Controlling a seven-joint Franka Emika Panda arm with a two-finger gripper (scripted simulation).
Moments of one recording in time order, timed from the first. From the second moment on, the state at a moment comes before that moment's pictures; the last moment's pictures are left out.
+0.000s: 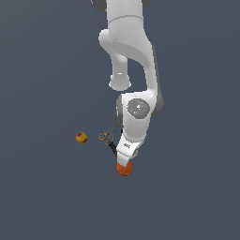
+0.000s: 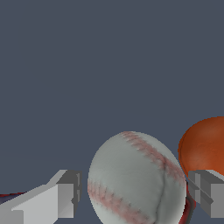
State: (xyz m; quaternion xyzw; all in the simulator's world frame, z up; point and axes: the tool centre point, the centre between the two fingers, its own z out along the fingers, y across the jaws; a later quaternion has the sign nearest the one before) arm 0.054 0.055 0.062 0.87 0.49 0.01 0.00
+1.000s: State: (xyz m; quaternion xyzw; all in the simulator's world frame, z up) arm 0.054 0.056 0.068 0.87 0.49 0.01 0.00
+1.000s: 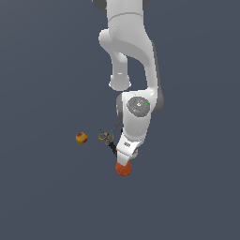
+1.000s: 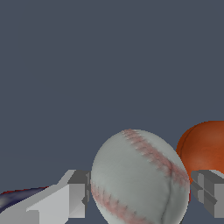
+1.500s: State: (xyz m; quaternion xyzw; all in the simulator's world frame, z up) arm 0.042 0.059 0.120 0.87 0.49 0.01 0.00
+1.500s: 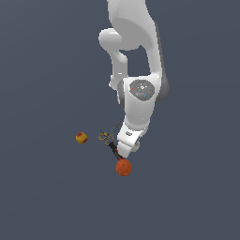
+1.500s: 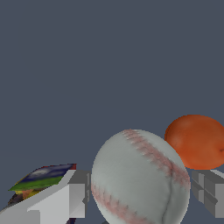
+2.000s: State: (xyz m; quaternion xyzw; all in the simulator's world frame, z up) arm 0.019 0.066 0.221 0.87 0.49 0.01 0.00
